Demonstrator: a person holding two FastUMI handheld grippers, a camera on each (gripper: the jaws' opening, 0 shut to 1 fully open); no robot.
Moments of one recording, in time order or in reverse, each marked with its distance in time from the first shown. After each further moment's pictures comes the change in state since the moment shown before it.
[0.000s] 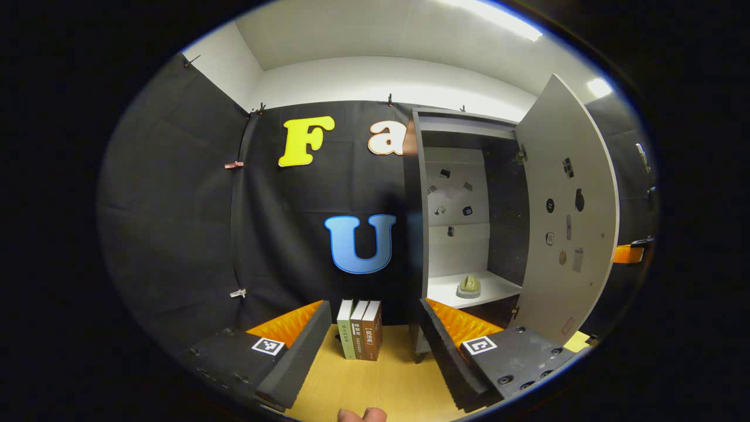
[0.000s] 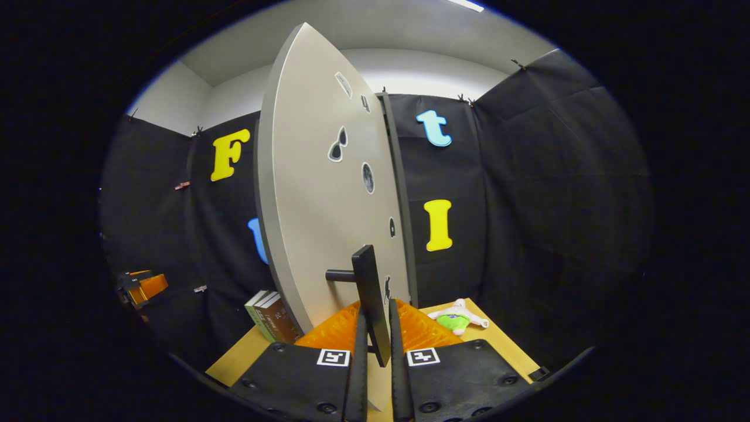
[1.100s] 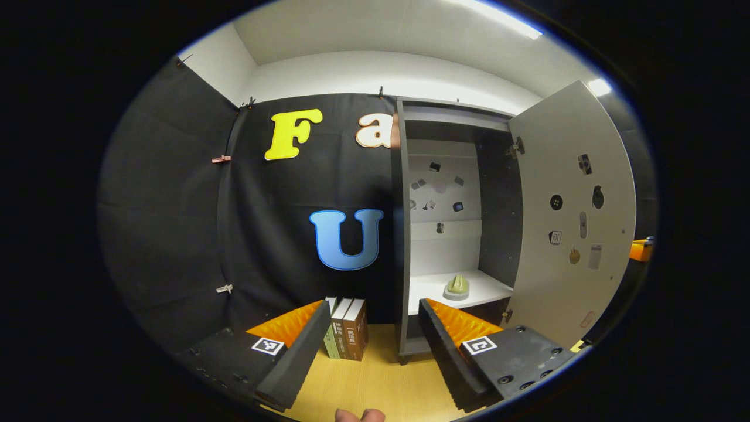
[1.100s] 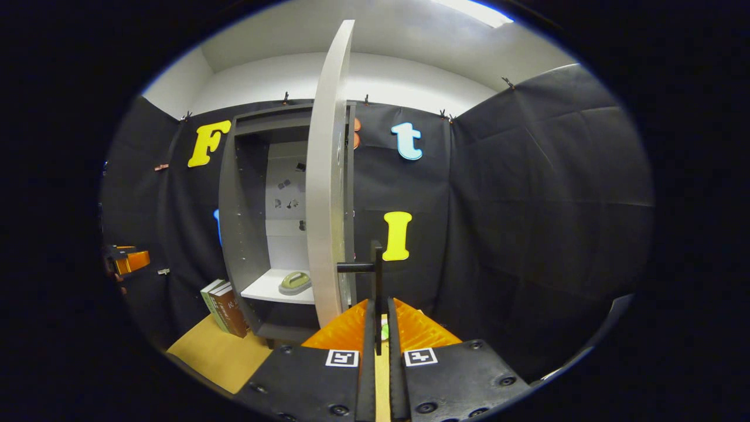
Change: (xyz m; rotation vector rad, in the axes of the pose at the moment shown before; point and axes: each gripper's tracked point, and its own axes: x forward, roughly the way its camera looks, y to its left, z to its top) left arm 0.036 -0.052 -0.003 -0.007 0.036 -0.004; right arm -0.013 -0.090 0.016 -0.107 -0.038 -0.057
